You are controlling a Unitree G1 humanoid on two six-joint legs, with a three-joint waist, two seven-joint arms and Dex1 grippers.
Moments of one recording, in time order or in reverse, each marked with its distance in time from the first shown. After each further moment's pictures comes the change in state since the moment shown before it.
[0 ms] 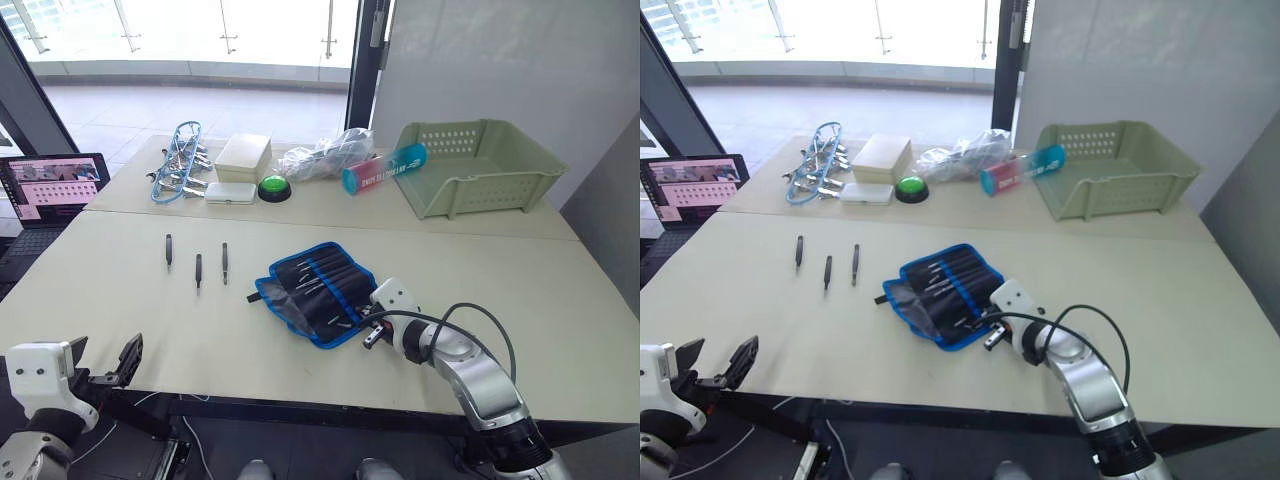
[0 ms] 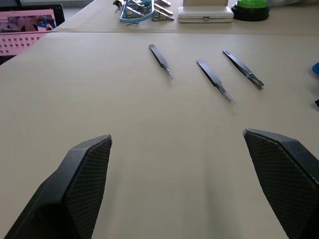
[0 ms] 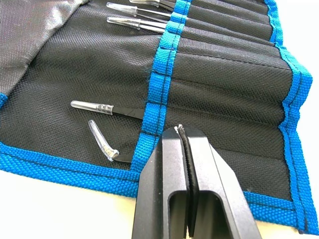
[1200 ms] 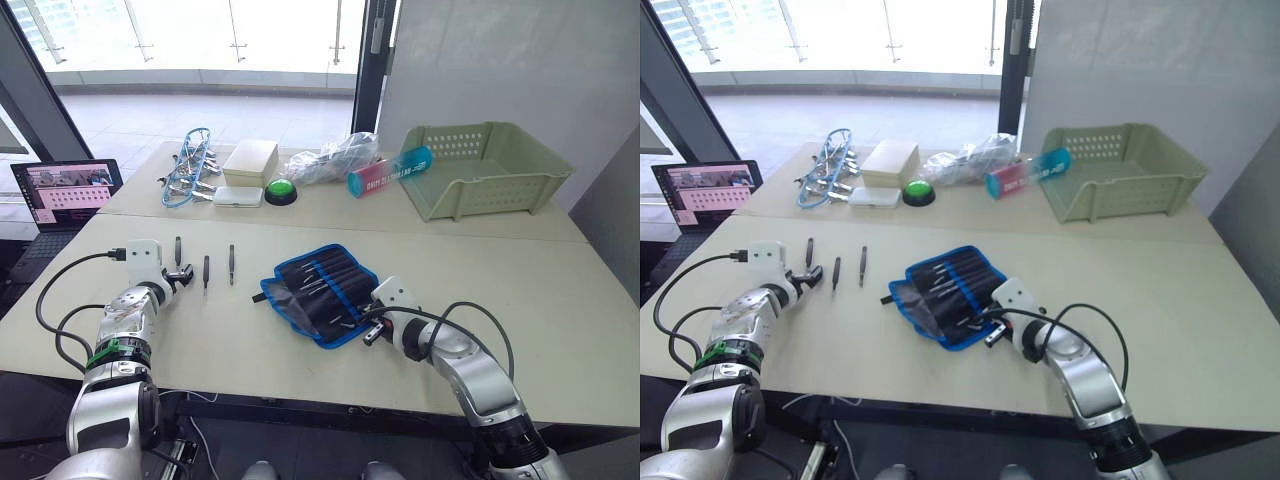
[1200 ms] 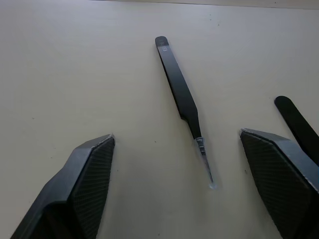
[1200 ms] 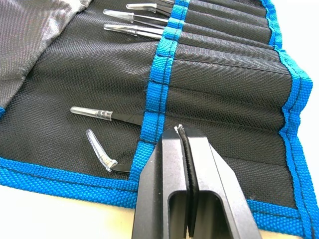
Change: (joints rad) left arm -1.120 0.210 -0.385 1.582 0.305 -0.363 0.166; right arm -0.014 0.018 -0.014 0.013 -0.004 0.017 -0.014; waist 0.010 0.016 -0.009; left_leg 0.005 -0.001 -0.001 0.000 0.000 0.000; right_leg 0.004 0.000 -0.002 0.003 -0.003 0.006
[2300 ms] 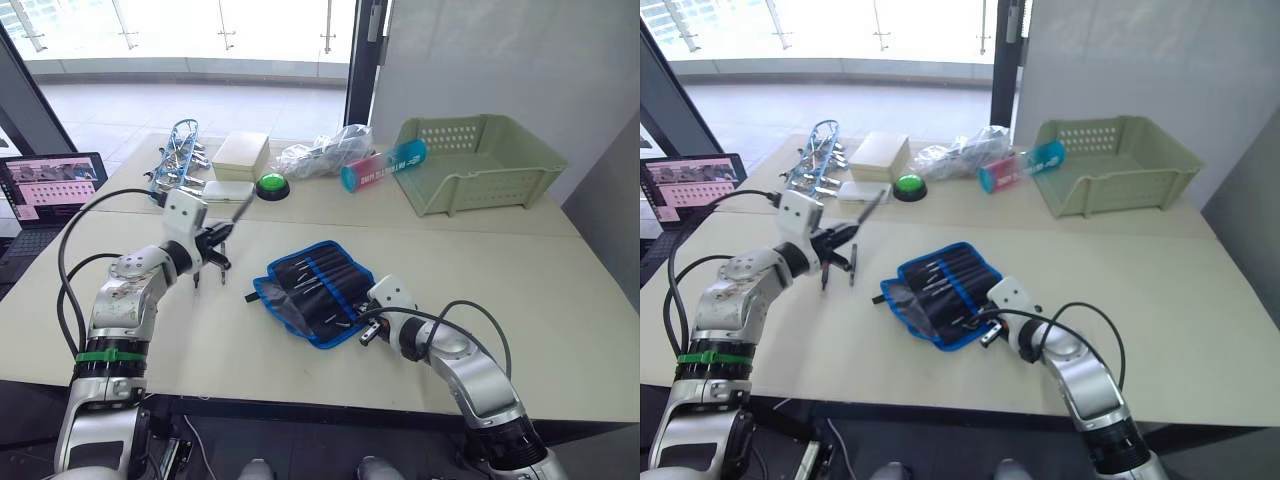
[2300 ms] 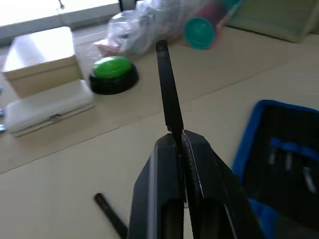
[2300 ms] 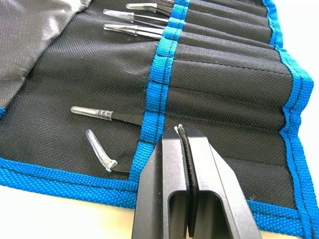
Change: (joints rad) left arm 0.180 0.070 -0.229 -0.917 -0.235 0.446 -0.389; right arm 0.000 0.006 0.010 -0.026 0.001 0.004 0.000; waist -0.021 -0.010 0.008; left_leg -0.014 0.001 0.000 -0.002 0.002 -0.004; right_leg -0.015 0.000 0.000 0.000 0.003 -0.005
